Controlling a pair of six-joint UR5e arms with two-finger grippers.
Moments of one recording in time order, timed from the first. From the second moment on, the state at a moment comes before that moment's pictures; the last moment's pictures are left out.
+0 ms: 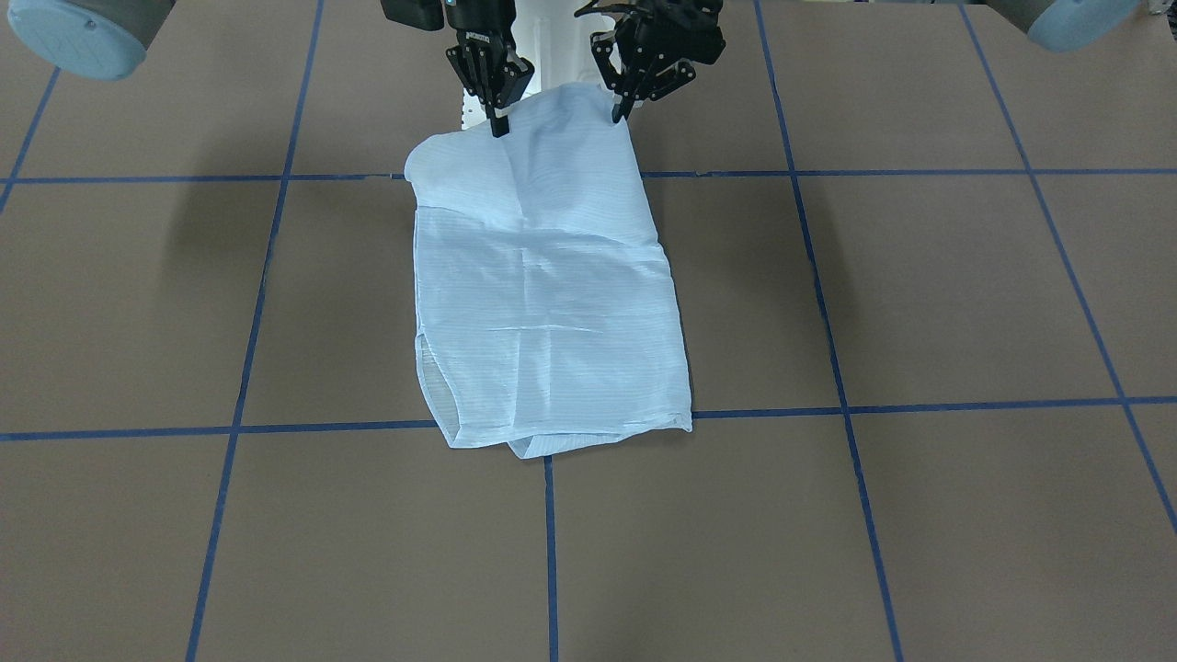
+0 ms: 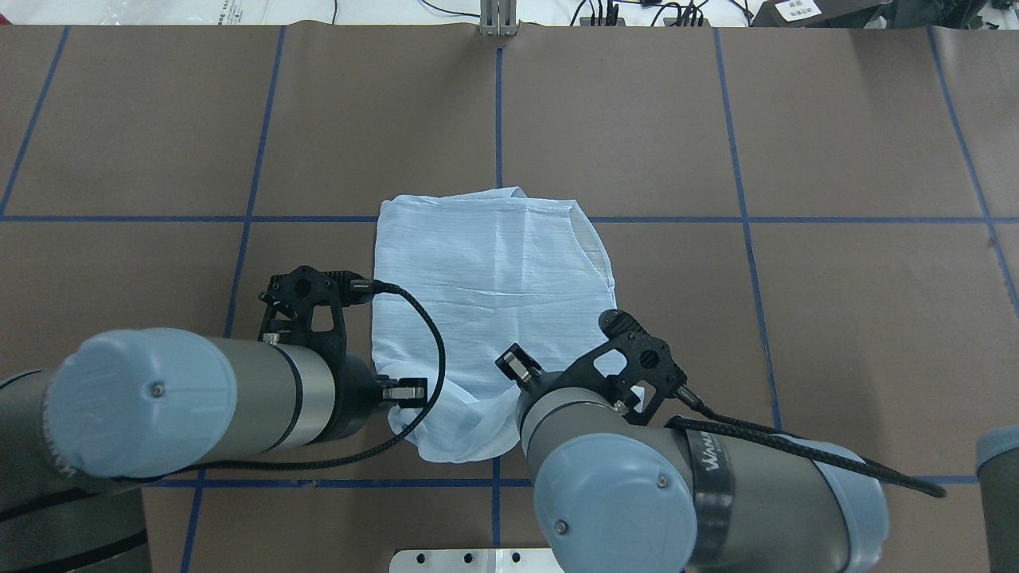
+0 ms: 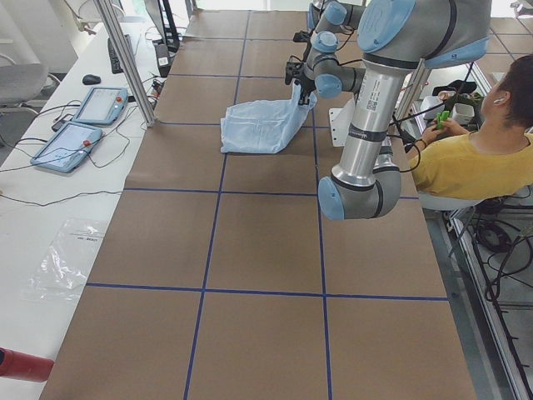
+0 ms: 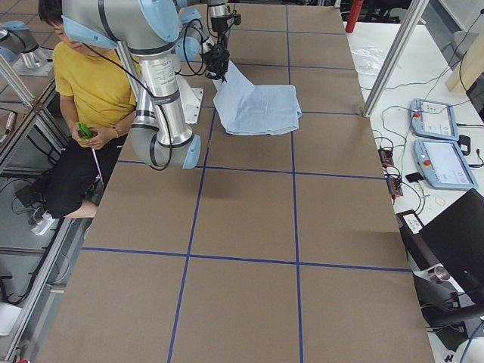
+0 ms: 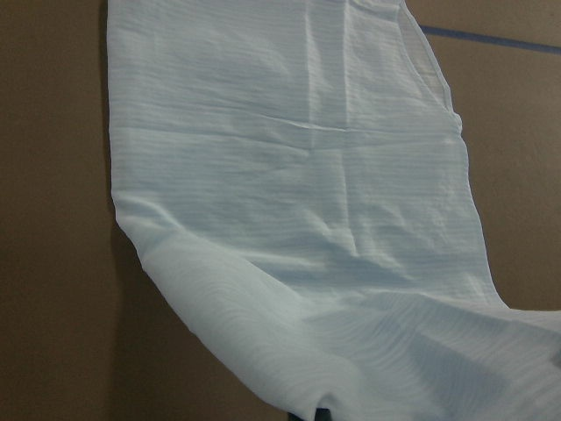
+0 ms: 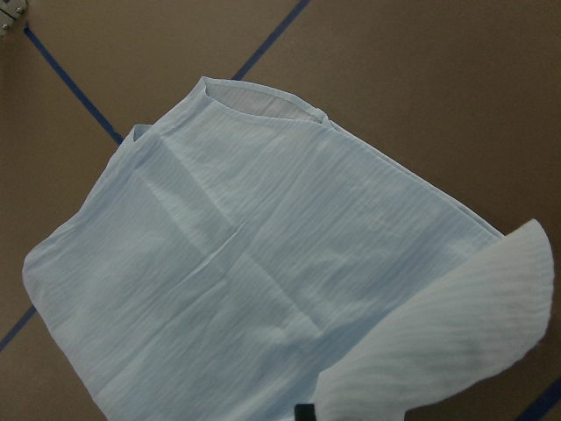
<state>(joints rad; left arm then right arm) -0.34 -2.03 -2.22 -1.54 -1.65 -1.35 0.17 -0.93 2.14 -1.90 1.25 2.24</state>
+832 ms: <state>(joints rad) -0.59 -2.16 -1.72 -1.82 -1.63 -1.21 0.37 -0.82 1.73 -1.59 1.25 2.08</state>
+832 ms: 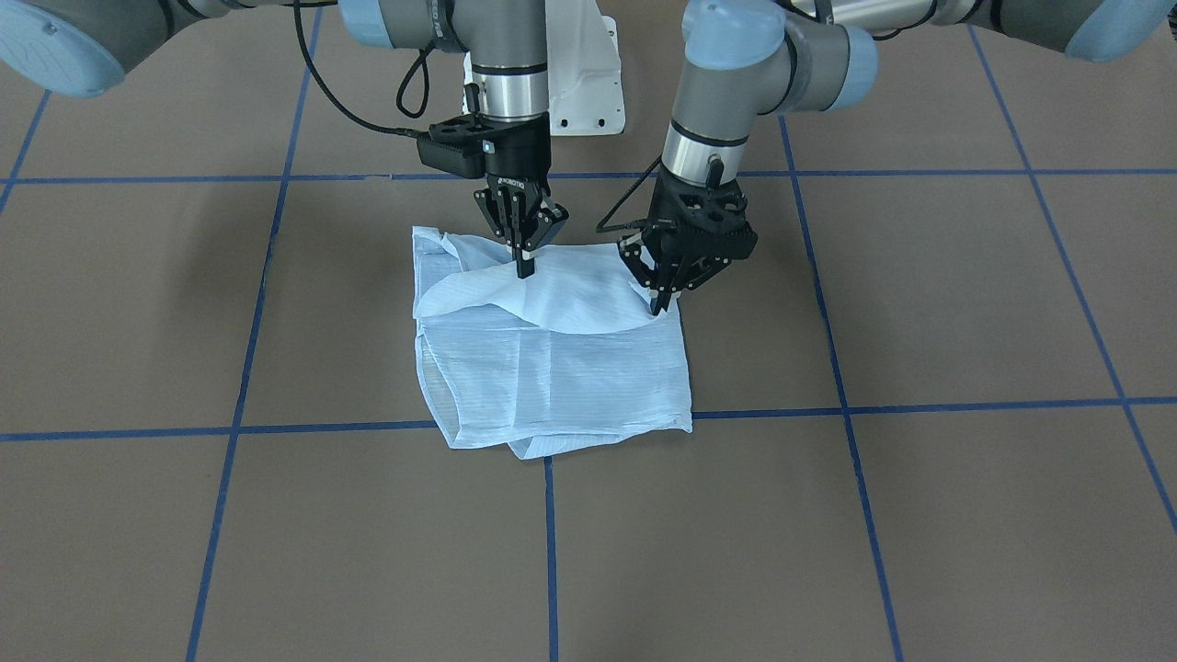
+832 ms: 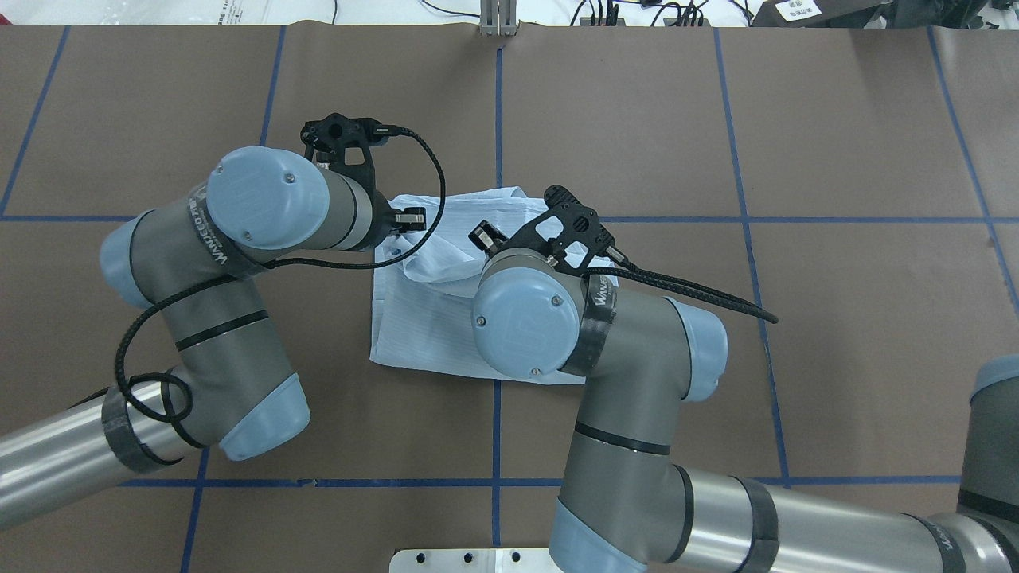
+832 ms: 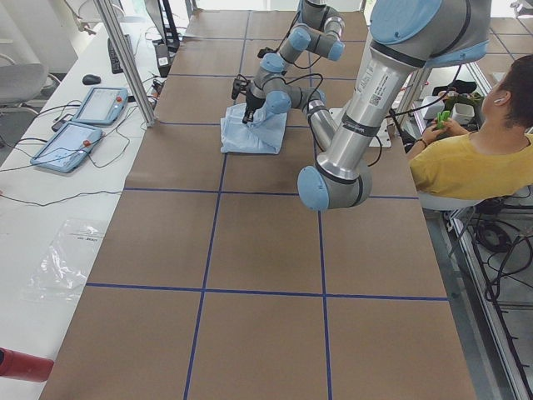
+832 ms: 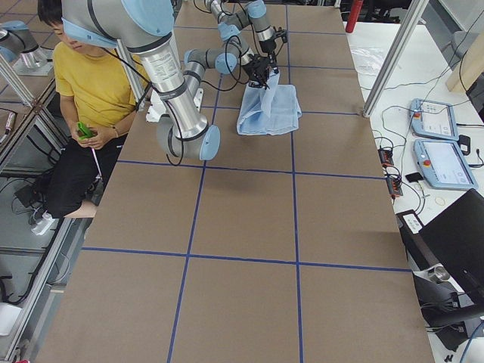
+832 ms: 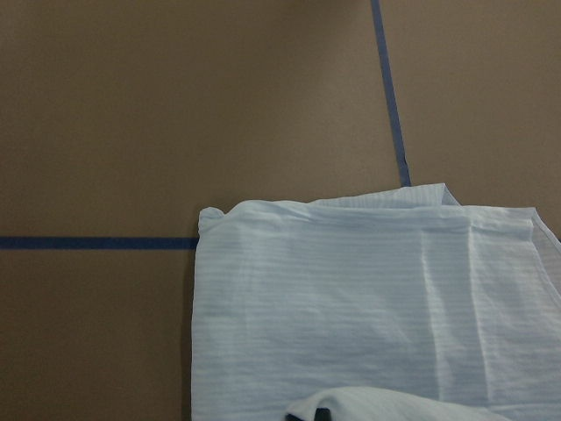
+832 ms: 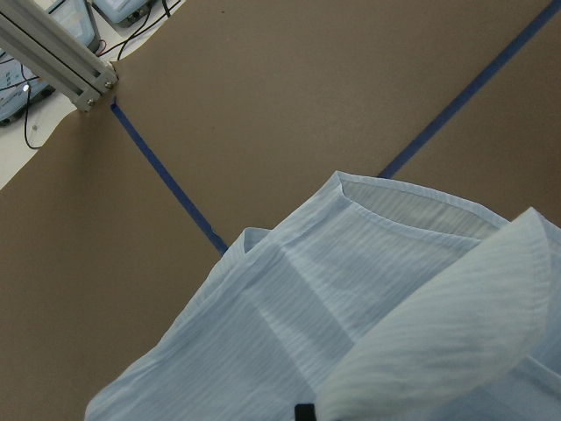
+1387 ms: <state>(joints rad) -0.61 -2.19 -1.49 -2.02 -1.59 -1.17 0.43 -0.76 1.46 -1.39 1.26 1.97</state>
